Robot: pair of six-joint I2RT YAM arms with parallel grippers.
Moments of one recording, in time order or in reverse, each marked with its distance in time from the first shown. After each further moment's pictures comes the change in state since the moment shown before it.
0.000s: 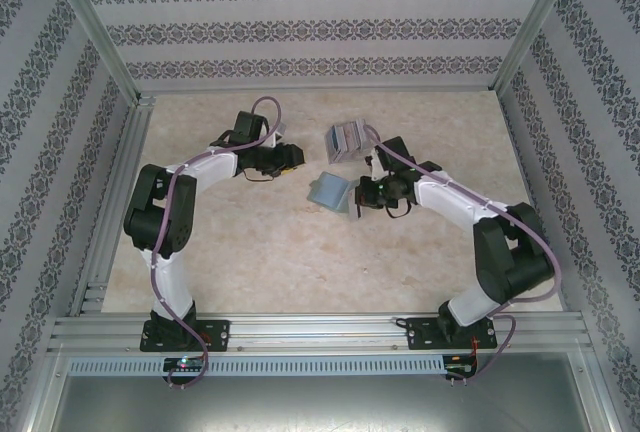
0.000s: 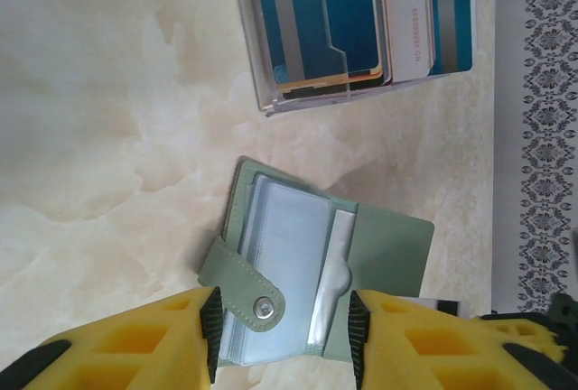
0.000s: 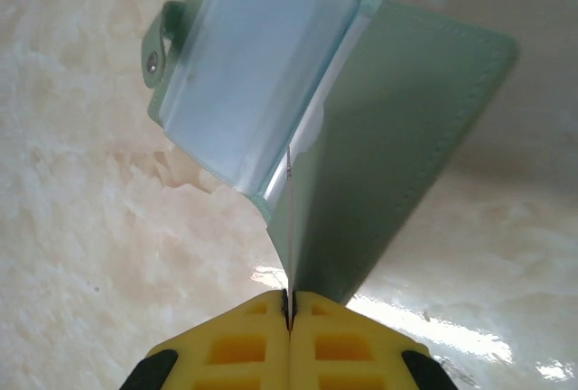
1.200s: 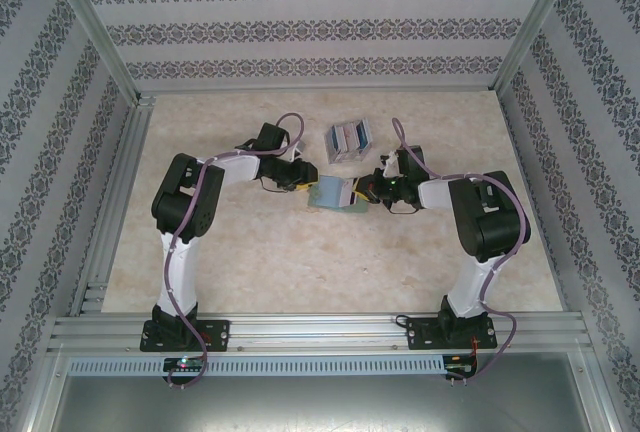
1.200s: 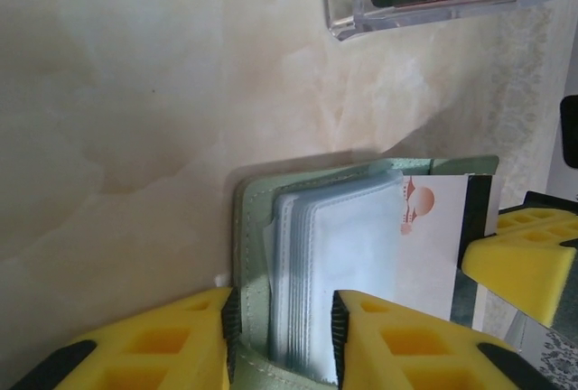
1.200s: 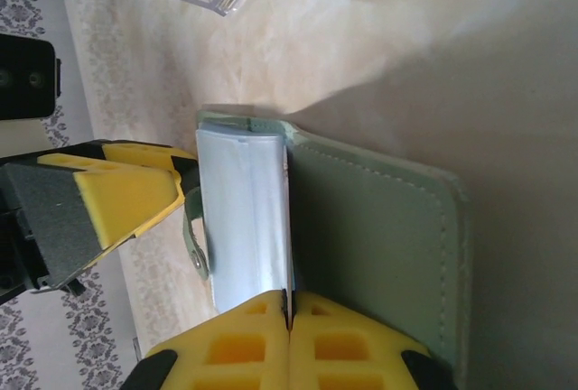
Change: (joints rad) left arm -0.075 0.203 0.089 -0.037 0.024 0.035; right arm -0.176 0.288 -0.151 0.674 -0.391 0.359
